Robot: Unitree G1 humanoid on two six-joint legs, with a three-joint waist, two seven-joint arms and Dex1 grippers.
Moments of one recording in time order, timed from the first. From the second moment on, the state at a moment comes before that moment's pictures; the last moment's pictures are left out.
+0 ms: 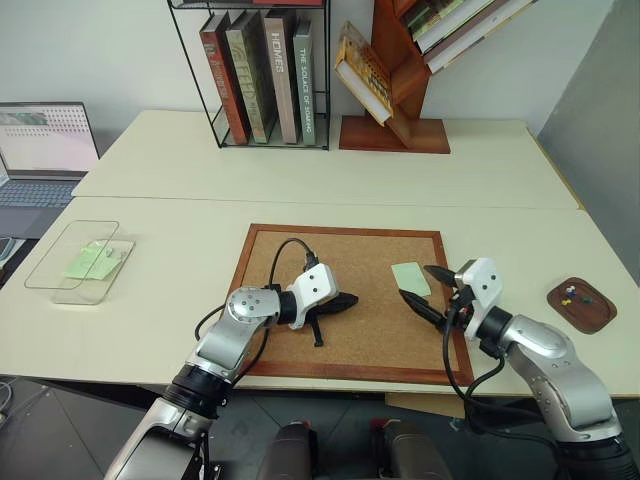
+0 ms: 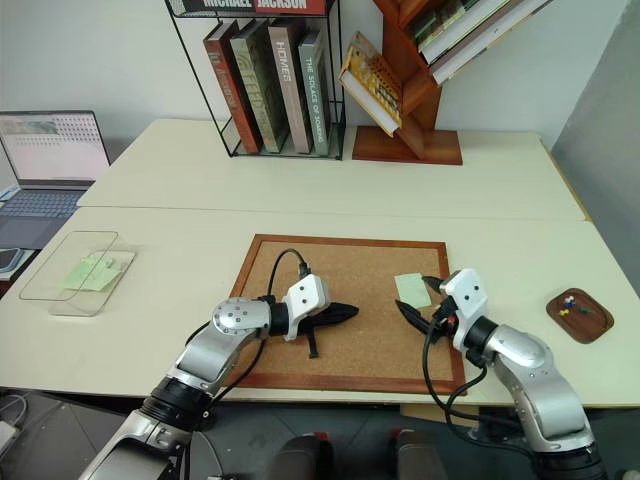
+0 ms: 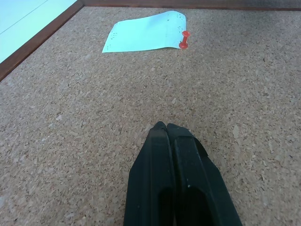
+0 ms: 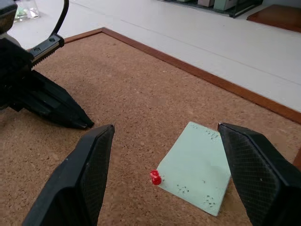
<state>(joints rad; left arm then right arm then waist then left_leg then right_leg) -0.41 0.42 -0.32 0.15 -0.07 0.13 -0.93 -0.05 -0.48 0.07 -0.32 0.31 0.38 0.60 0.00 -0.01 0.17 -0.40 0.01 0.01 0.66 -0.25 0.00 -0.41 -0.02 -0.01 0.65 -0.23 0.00</state>
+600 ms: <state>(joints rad) -0.40 0.42 -0.32 0.15 -0.07 0.13 -0.93 -0.08 -0.42 0.10 -0.15 0.23 0.29 0.61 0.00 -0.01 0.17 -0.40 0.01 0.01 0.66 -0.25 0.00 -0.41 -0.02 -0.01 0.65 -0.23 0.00</state>
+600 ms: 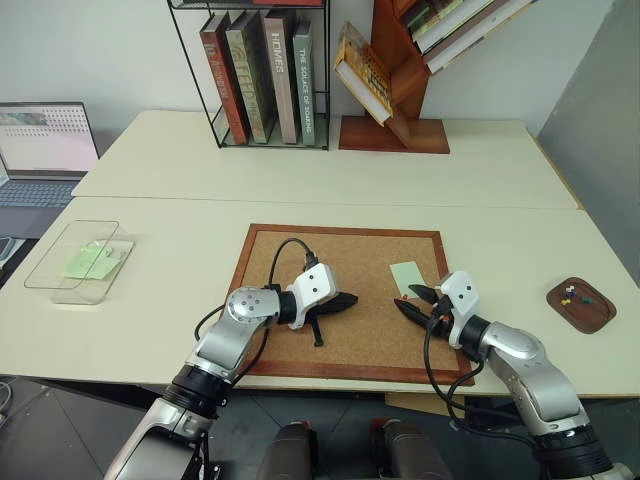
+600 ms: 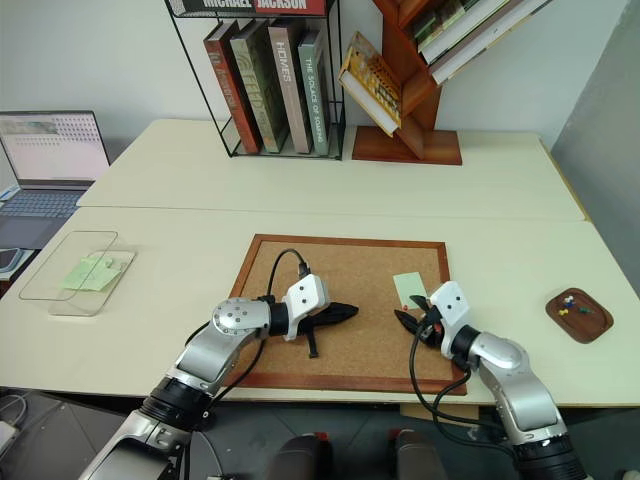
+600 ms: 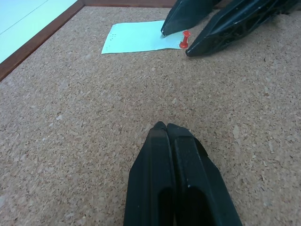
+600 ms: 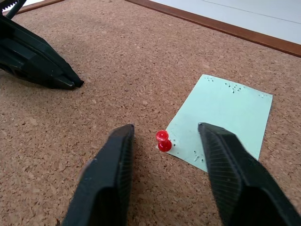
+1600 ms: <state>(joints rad) -0.40 0.39 -0.27 0.12 -0.12 0.21 -0.90 -0.22 -0.49 0.07 -0.36 0.30 0.38 0.66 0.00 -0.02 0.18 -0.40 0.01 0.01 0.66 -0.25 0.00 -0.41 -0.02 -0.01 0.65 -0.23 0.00</state>
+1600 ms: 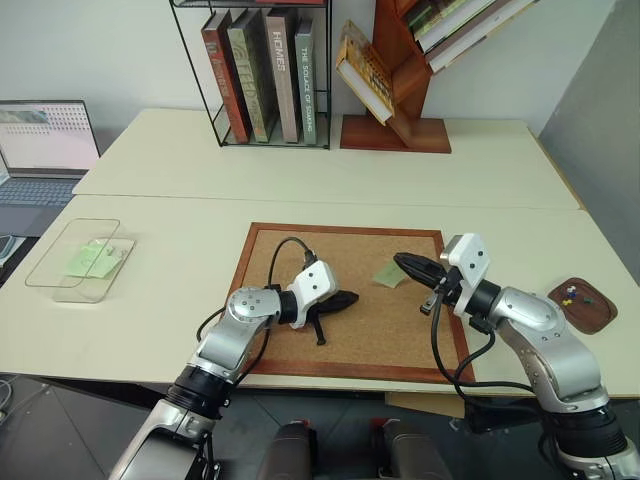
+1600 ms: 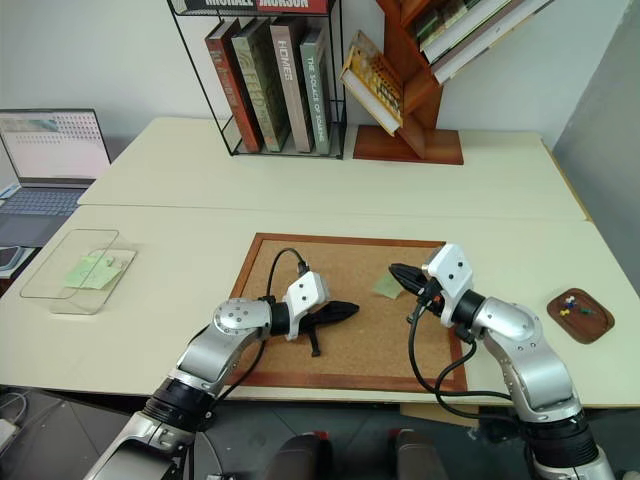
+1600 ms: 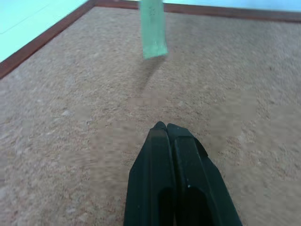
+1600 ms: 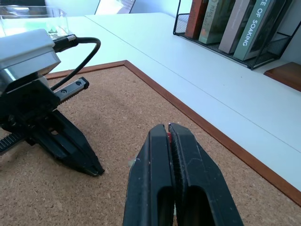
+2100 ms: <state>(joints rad) -0.49 0.44 -0.13 -0.05 -0.37 0.53 -0.97 -0.30 -0.49 0.07 -0.36 0.30 0.39 0.68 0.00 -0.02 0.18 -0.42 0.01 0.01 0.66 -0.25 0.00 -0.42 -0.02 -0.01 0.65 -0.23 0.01</state>
